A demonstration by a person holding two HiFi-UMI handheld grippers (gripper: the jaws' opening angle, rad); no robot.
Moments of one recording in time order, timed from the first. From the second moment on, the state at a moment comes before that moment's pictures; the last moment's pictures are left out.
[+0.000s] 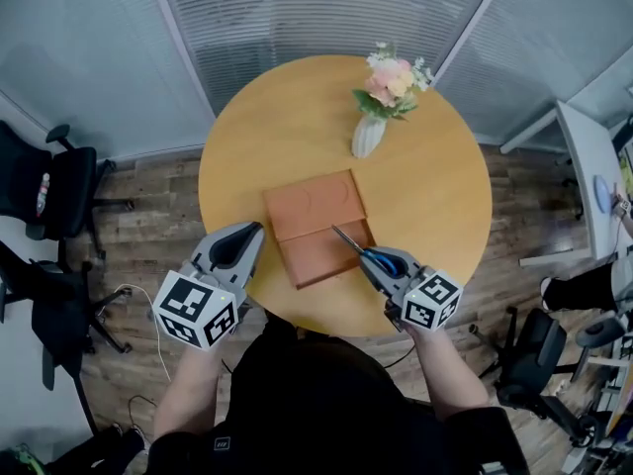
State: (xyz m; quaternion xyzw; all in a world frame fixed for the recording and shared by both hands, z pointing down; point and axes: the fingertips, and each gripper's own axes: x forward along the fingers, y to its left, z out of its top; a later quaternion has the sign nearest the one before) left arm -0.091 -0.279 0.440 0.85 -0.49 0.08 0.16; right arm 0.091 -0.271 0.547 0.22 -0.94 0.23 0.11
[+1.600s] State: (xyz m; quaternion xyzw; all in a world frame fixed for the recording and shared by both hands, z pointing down) left arm -0.144 -0.244 0.477 0.81 -0.55 0.06 0.21; right arm 0.006 -0.283 0.730 0.06 -0.87 0.21 0.44
